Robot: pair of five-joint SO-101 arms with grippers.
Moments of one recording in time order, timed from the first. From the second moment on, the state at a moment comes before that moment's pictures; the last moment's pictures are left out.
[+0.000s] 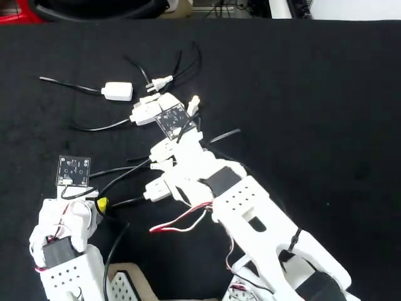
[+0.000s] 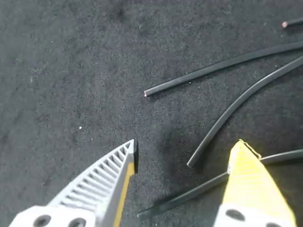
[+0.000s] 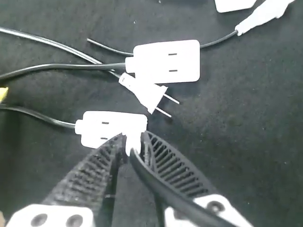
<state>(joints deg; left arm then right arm) -28.1 -103.3 96.3 66.0 -27.2 -36.6 -31.6 53.5 47.4 -3.6</state>
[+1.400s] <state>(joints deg) -28.1 -103.3 96.3 66.0 -27.2 -39.6 -20.4 51.2 47.0 -3.6</state>
